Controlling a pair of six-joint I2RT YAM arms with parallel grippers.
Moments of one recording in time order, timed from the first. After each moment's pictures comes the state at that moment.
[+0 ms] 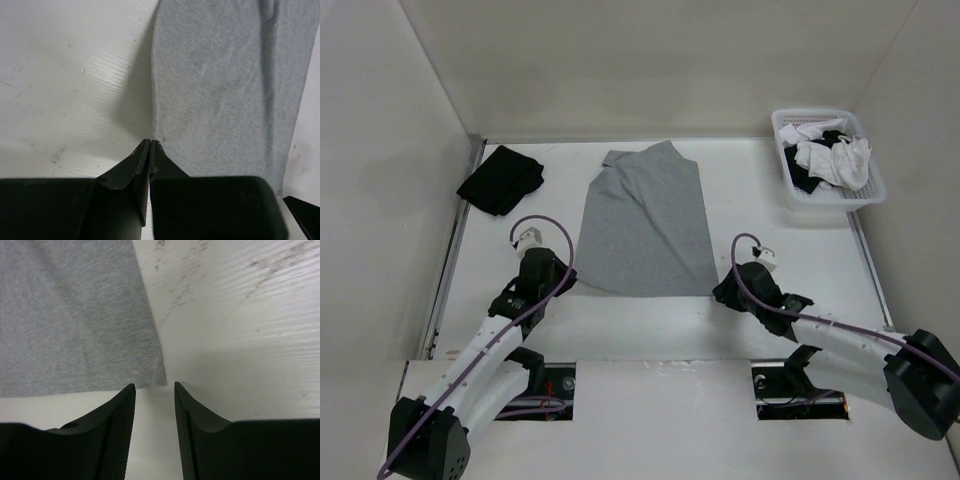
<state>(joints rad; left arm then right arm) -0.33 0.78 0.39 -0.26 -0.17 -0.83 0.67 1.00 0.30 -0.05 0.28 0.93</state>
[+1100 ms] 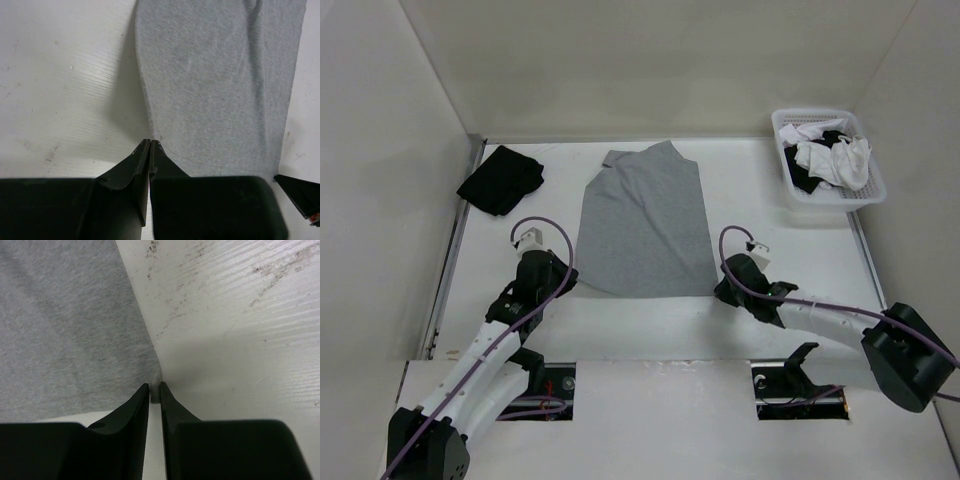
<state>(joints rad) -0.33 0.72 0.37 -0.26 -0.12 -0.79 0.69 1.19 0.42 -0.10 0.33 0.98</state>
